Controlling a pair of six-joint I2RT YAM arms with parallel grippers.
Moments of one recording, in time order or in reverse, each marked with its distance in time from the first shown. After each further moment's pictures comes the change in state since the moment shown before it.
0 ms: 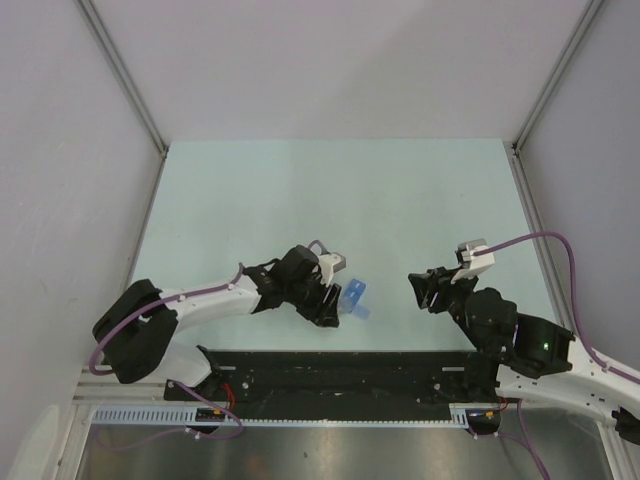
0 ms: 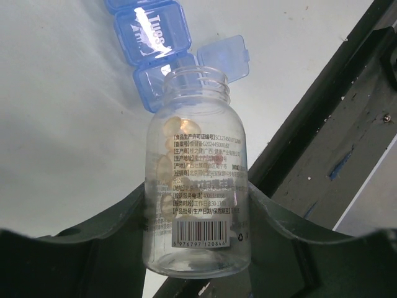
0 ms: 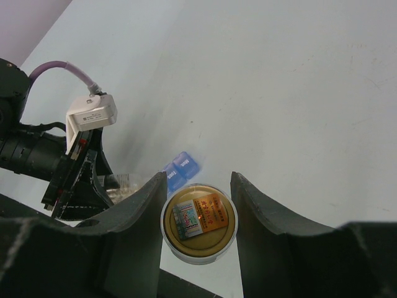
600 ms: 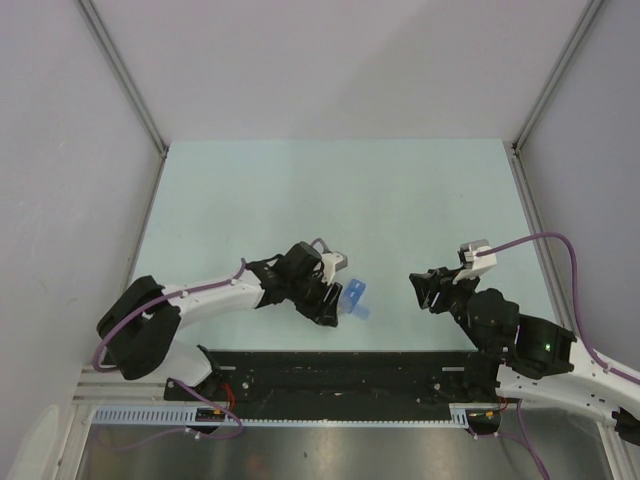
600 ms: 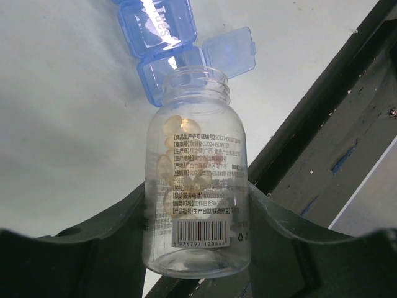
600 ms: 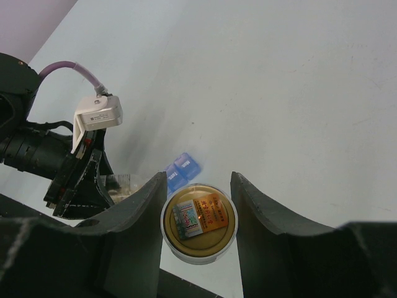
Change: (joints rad) left arm 0.005 0.025 0.056 -0.091 0.000 0.018; right arm 0.000 -0.016 -0.003 0.000 0.001 0.006
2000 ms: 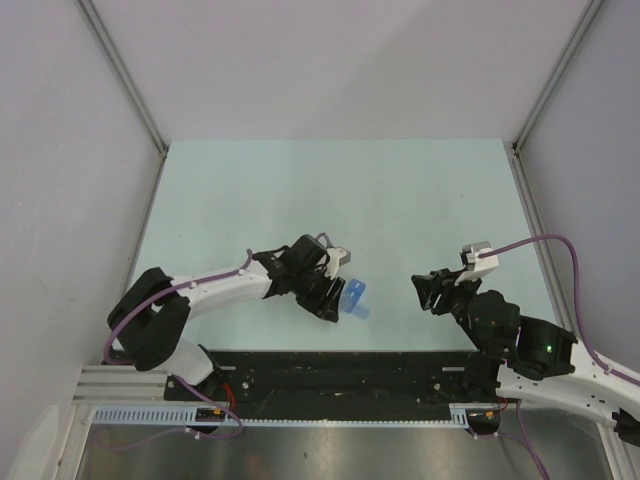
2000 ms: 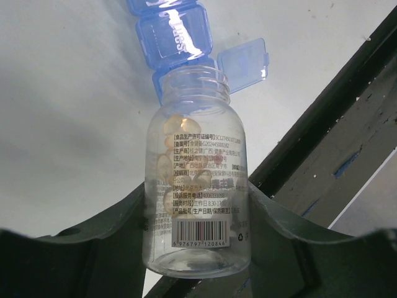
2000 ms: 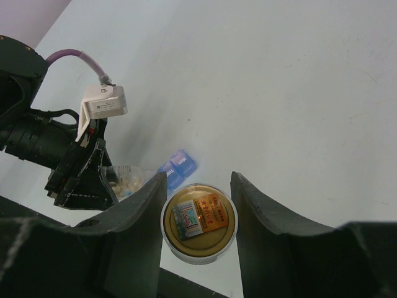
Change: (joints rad) left arm 0.018 0.073 0.101 -0.094 -0.008 0.018; right arm 0.000 -0.021 -0.013 -0.023 0.010 0.018
